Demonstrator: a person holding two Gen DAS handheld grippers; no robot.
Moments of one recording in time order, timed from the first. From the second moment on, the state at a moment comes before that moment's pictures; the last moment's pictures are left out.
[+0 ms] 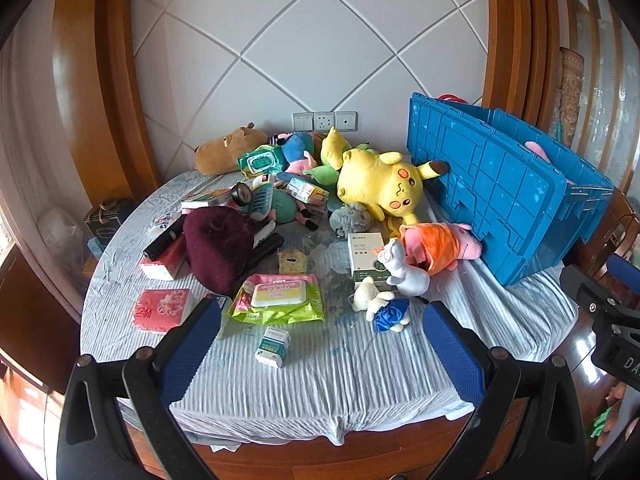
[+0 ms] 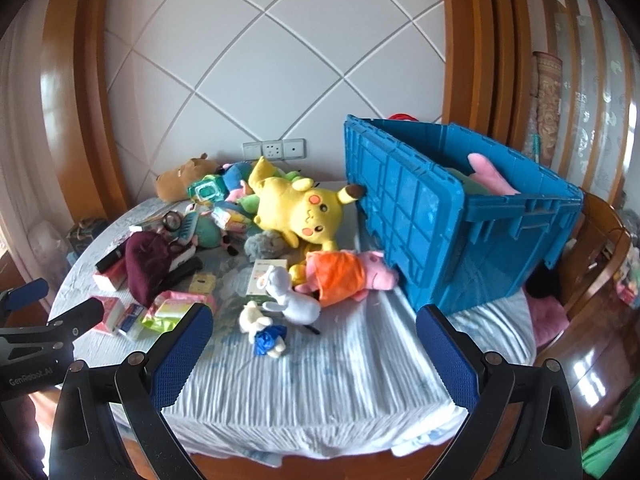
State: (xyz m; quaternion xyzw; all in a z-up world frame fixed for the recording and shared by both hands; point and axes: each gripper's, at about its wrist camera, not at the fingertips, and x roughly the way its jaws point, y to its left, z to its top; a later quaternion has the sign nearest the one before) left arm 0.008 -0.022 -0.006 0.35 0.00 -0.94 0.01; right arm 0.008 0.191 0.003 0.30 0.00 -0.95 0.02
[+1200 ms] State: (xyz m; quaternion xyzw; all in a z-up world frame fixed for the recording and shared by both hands) left arm 0.011 -0.093 -0.067 0.37 0.05 -0.92 0.13; right arm -0.058 0.173 -0.067 0.37 -0.01 -0.92 0.13
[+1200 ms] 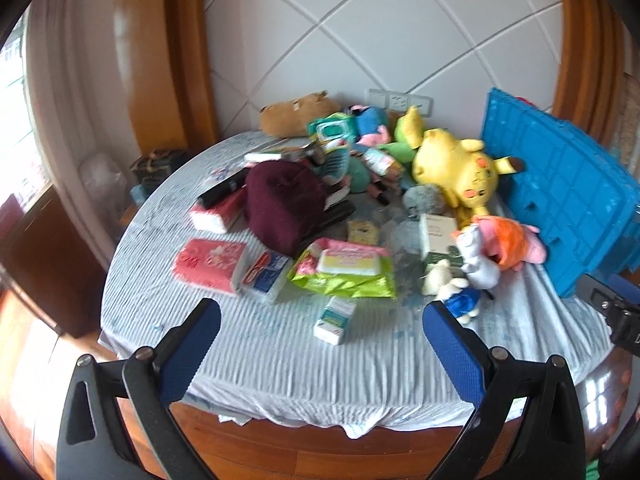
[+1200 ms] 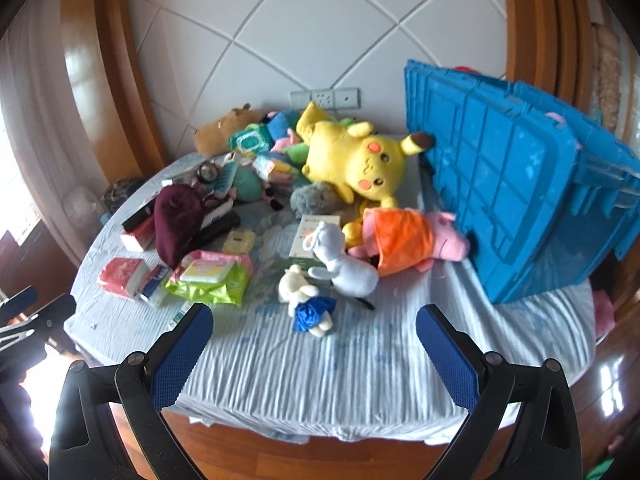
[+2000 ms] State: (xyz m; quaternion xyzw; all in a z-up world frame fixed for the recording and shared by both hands) left arm -0.083 -0.115 -0.219 0.50 0.03 -0.86 0.08; right arm -0.136 0.128 -0.195 0.50 0.00 -0.86 0.10
